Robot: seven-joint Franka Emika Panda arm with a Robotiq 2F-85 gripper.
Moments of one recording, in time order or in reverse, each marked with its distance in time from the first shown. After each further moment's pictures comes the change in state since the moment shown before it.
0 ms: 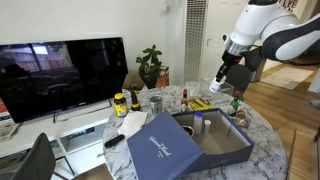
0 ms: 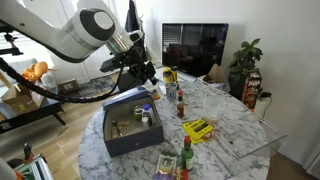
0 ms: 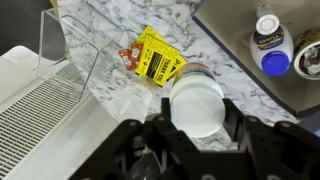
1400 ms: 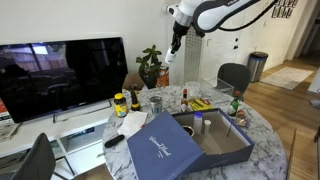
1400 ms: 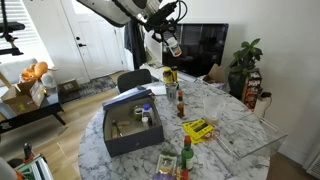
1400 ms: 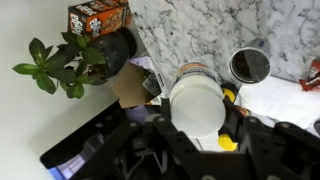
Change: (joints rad) arm -0.006 0.532 0.111 0.858 0.175 -0.086 -0.823
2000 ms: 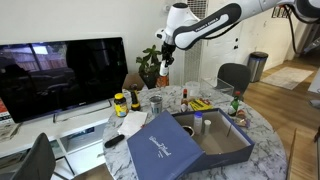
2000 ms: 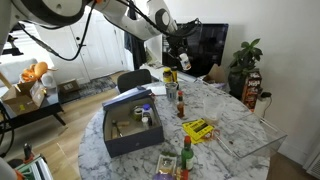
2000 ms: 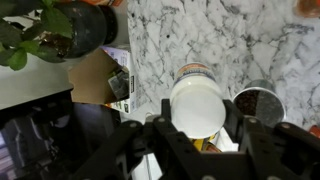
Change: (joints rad) arm -0.034 0.401 0.010 0.399 0.082 -0.067 -0.498
